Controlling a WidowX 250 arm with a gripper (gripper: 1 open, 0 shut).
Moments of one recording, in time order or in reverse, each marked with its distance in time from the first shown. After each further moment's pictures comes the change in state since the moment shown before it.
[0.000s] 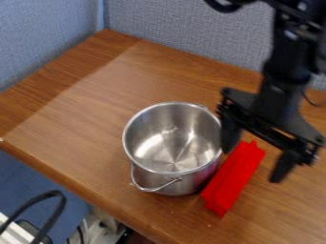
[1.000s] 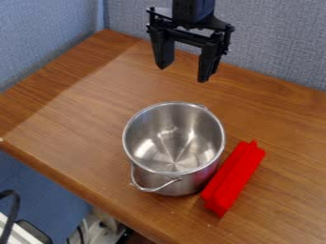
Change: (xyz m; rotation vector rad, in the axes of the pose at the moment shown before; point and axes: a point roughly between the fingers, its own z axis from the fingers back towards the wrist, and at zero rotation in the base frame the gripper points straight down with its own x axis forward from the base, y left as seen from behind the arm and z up) arm 0.037 0.132 0.035 -0.095 0.004 0.158
